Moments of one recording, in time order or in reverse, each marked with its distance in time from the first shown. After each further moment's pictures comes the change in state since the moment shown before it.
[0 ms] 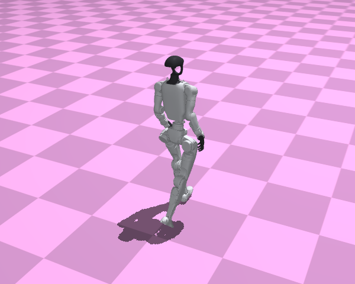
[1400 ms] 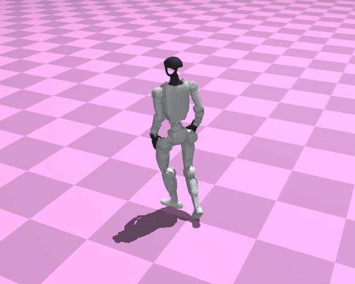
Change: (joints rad) left arm -0.027 -0.057 -0.023 0.007 0.011 0.073 -0.115; right arm -0.039 -0.121 0.020 -0.067 -0.030 -0.001 -0.008; waist 0.012 0.152 0.046; left_leg 0.194 0.035 0.206 -0.015 -0.169 0.079; right_leg -0.185 0.020 -0.241 0.269 0.037 0.268
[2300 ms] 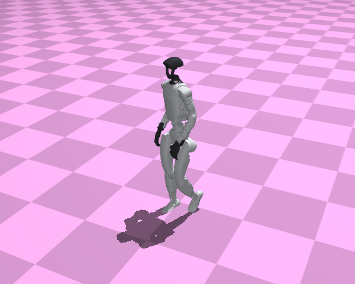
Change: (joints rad) left arm 0.075 0.012 -0.085 -0.071 0.270 -0.078 0.099; right arm 0.042 0.037 -0.011 -0.015 0.100 0.006 -0.037; waist -0.158 -0.034 -0.010; left_leg -0.039 -0.090 -0.345 0.702 0.388 -0.475; right_leg -0.064 -0.122 0.292 -0.453 -0.355 -0.290
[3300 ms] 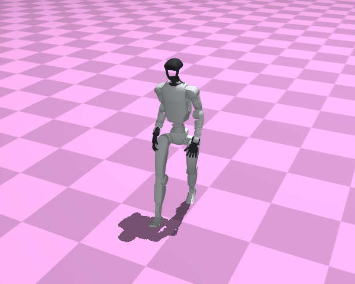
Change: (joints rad) left arm -0.011 0.026 0.023 0.185 -0.161 0.073 -0.126; right arm 0.023 0.075 0.009 -0.067 0.010 -0.040 -0.111; waist -0.099 0.053 0.042; left_leg 0.519 -0.004 -0.115 -0.701 -0.396 0.270; right_leg -0.356 -0.005 -0.175 -0.035 0.048 0.079
